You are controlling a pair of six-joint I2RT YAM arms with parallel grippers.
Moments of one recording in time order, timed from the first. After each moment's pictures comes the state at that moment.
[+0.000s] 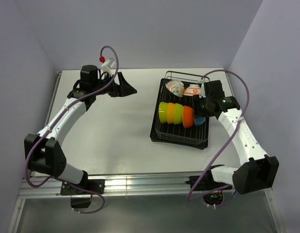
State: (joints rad) left arm -0.28 1.48 1.27 -0.18 0.70 -0.46; right arm 0.16 1.22 1.17 -0.90 0.02 0.06
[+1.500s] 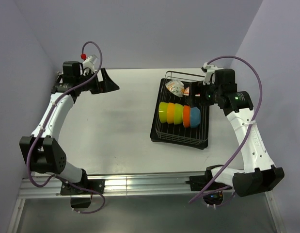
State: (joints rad) left arm -0.09 1.50 1.39 -0.46 0.69 -0.31; right arm 0.14 1.20 1.39 -0.93 -0.18 0.02
